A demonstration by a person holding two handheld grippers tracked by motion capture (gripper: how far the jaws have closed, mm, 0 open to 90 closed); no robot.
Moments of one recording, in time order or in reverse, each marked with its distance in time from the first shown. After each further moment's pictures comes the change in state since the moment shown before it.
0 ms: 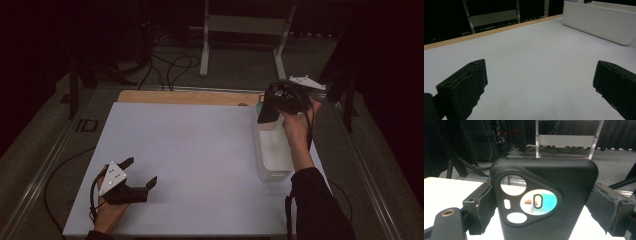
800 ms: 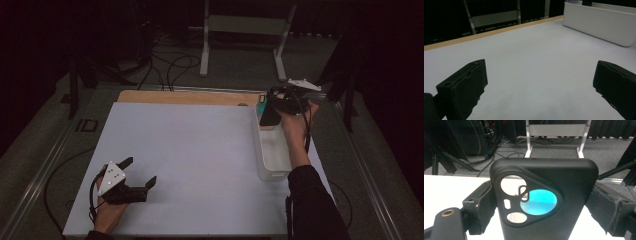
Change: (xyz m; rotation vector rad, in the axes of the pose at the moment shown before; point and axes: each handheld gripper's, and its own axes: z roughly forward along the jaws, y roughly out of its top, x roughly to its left) left arm 0.001 0.000 -0.001 -0.003 0.005 -0.003; right arm -0.013 -0.016 0.026 0.065 -0.070 0.031
